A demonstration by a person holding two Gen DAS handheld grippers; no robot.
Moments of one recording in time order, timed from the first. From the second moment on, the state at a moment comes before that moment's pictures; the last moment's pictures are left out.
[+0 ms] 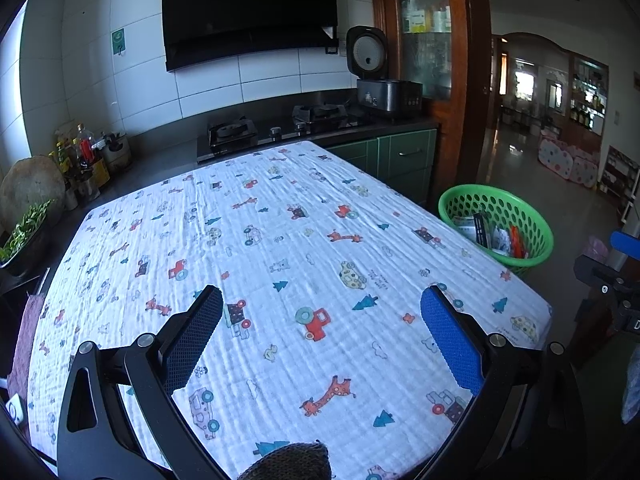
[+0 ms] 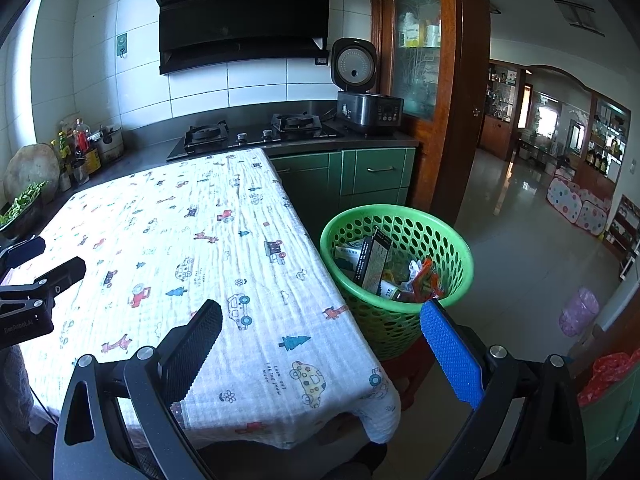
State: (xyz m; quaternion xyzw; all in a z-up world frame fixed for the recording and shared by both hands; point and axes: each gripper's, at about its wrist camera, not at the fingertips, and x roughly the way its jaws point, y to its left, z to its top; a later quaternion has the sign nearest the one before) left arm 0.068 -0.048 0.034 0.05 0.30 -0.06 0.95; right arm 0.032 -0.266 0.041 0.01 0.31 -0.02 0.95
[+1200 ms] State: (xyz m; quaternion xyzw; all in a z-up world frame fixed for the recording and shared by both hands) left arm 0.069 -0.045 0.034 0.05 0.30 -0.05 0.95; right arm 0.035 -0.260 0.037 0.00 0.31 -0.01 0.95
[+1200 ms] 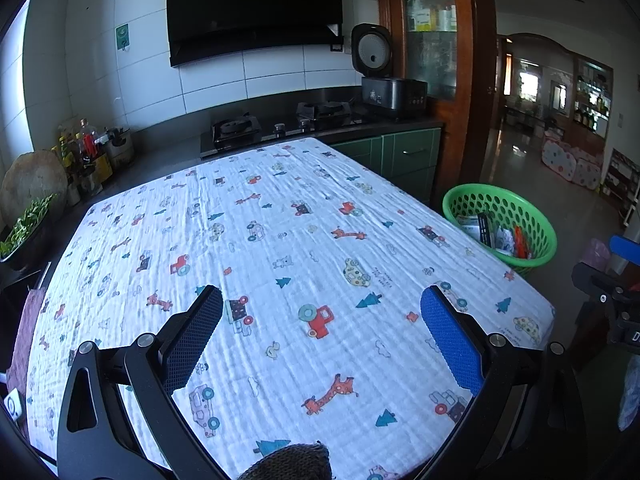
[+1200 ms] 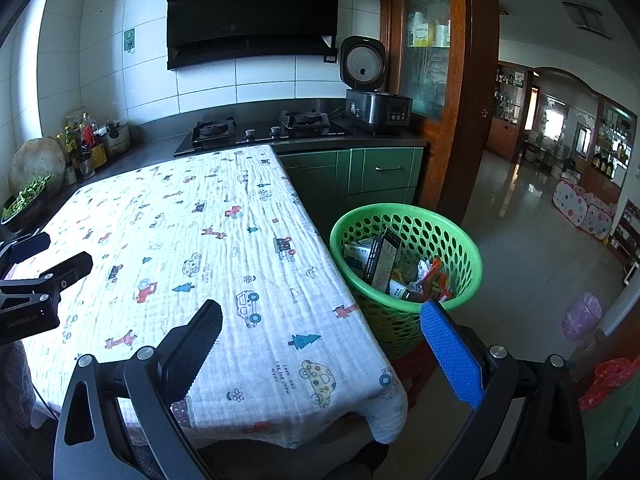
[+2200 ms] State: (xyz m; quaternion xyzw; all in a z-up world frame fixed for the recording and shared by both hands) left arm 0.070 -0.038 0.028 0.04 0.31 -0.02 0.95; right arm 0.037 -0.258 0.028 0.00 0.31 0.01 0.95
